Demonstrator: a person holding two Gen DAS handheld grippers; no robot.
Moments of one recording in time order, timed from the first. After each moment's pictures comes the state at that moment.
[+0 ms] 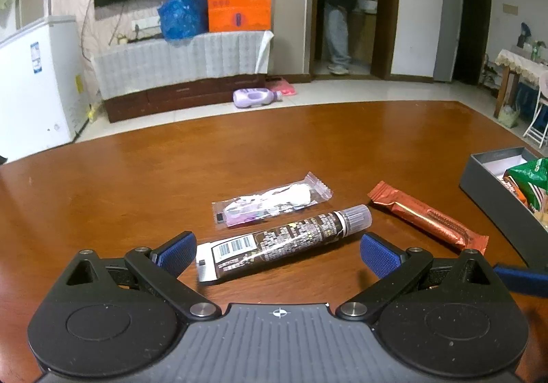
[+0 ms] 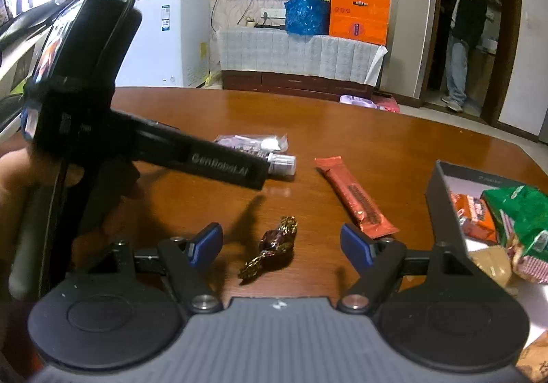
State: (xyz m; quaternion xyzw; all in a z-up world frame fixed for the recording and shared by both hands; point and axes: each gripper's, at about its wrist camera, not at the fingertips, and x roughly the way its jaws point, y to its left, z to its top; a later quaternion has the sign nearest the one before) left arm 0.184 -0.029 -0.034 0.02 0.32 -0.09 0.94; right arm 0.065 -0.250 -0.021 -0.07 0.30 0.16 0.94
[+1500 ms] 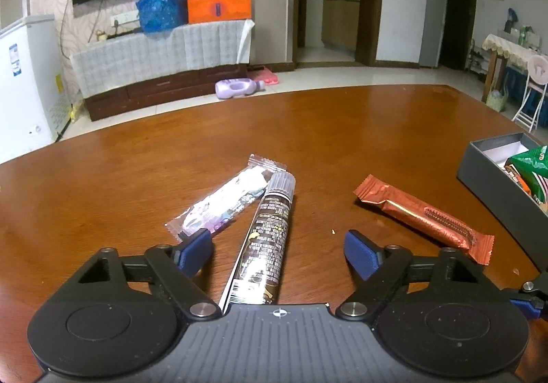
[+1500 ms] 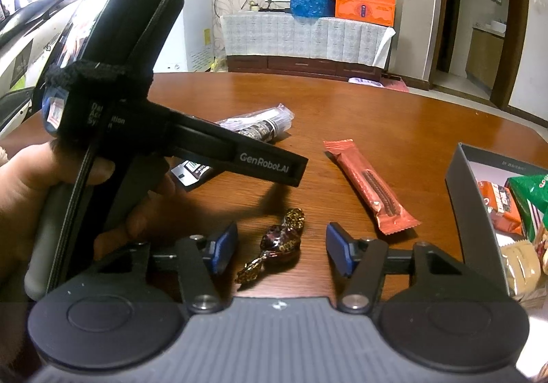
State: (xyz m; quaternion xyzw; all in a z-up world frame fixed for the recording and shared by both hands) left arm 0.210 -0.045 -0.051 0.04 0.33 -0.12 0.93; right arm 0.108 -0.242 -0.049 -0.06 0.33 0.17 0.93
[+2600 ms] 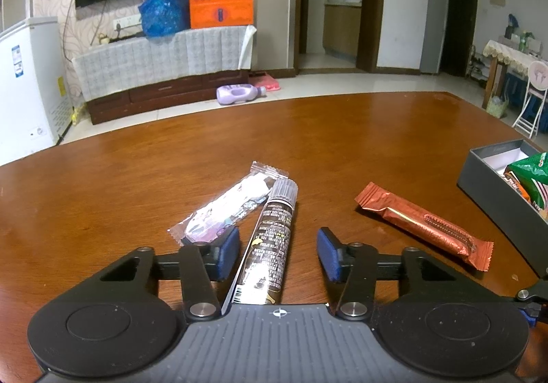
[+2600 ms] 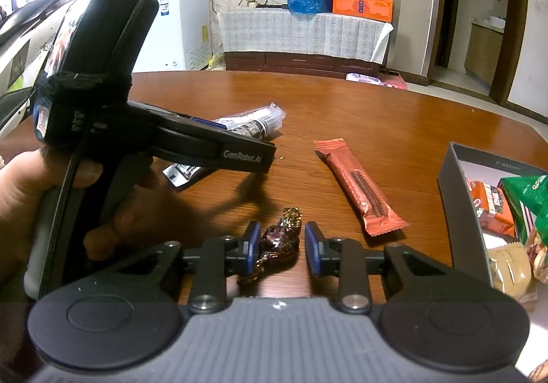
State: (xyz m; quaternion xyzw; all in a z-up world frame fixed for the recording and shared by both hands) left arm 0.209 -0.043 -0.047 0.03 0.32 -0.12 0.94; right arm 0.112 -0.247 -0.047 -0.07 0.33 0.17 0.93
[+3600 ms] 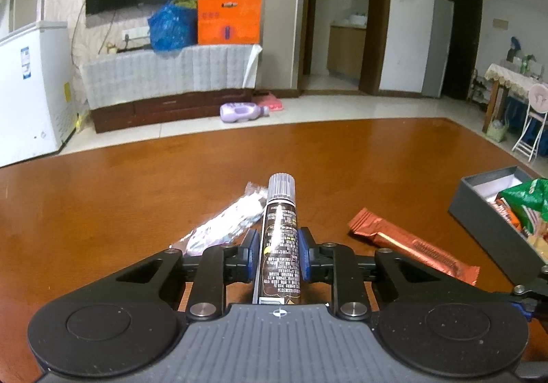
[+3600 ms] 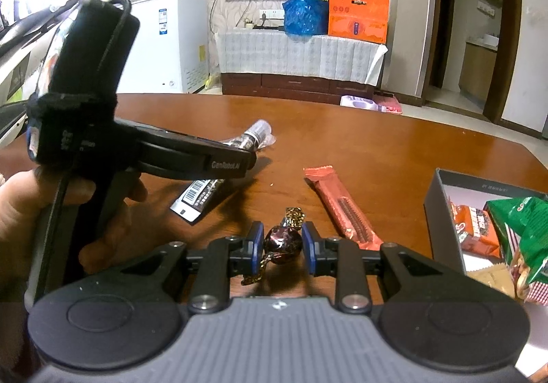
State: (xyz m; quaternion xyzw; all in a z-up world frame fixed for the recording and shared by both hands) left arm 0.194 -0.044 -0.040 0.01 0.29 -0.11 0.95; right arm 0.100 -0.257 -0.033 -0.06 0.29 0.16 0.94
